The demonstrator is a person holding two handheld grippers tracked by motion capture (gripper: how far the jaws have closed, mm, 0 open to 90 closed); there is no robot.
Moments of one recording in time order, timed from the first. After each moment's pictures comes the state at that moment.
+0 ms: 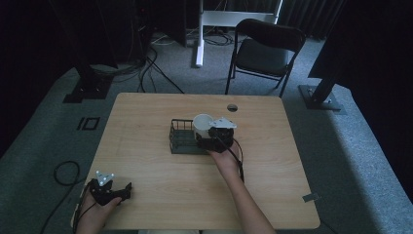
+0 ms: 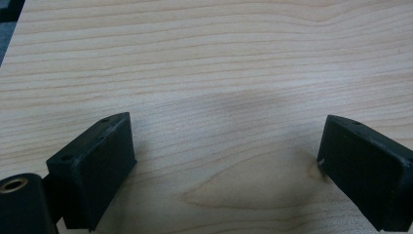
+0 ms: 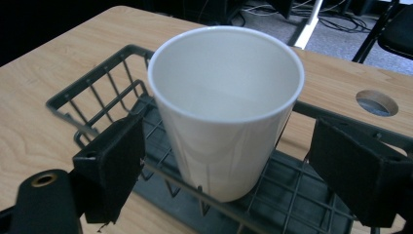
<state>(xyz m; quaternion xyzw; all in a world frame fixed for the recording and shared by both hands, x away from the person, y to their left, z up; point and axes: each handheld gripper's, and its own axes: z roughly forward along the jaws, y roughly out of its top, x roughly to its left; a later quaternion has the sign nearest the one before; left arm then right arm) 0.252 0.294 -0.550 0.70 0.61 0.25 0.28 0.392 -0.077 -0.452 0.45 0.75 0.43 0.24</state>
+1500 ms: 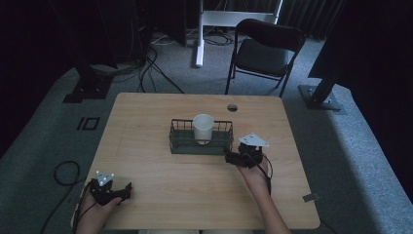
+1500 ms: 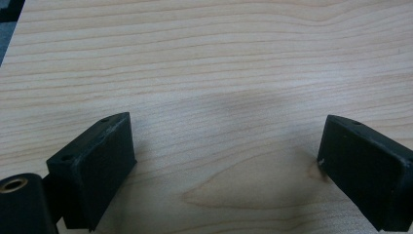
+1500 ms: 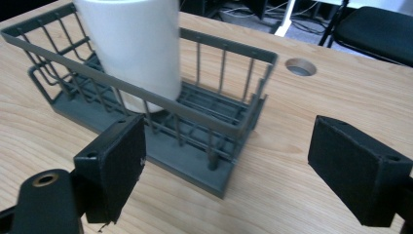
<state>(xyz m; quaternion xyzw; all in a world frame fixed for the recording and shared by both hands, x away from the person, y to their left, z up) 0.252 0.294 -0.550 0.70 0.61 0.25 0.28 0.347 -0.164 -0.466 0.45 0.74 0.42 0.28</state>
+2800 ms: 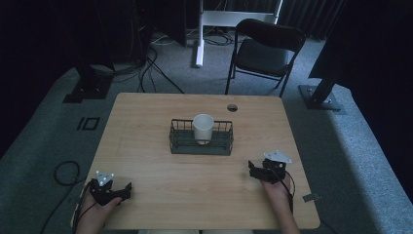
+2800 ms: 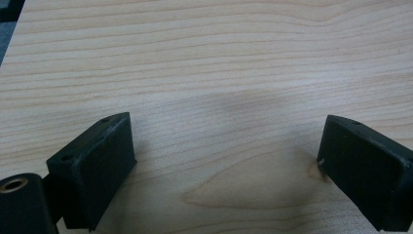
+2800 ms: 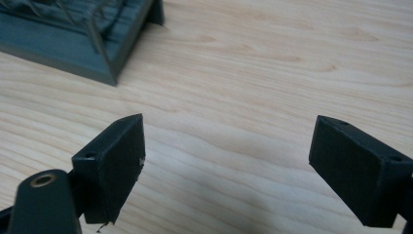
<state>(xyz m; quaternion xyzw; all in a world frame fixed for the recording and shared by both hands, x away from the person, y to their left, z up) 0.252 0.295 -0.550 0.70 0.60 0.25 0.28 0.327 -0.247 -0.529 0.52 0.73 0.35 0.28</state>
